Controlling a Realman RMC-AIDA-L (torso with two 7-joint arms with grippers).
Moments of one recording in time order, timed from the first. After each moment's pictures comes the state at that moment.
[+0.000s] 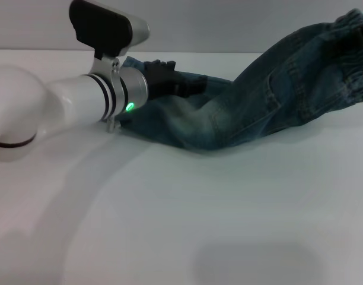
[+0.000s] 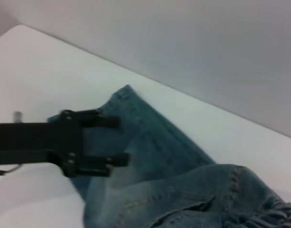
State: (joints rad) left arm -0.73 -2.08 1.80 0.66 1.39 0.32 -1.83; right arm 0.96 1.90 -0.61 -1.04 -2.63 -1.73 2.30
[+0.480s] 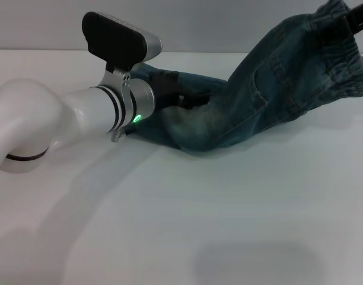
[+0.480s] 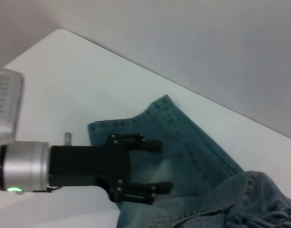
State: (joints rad) left arm -0.73 -2.08 1.93 0.66 1.35 0.23 -1.84; right arm 1.00 1.90 -0.61 -1.03 -2.57 -1.78 2.30
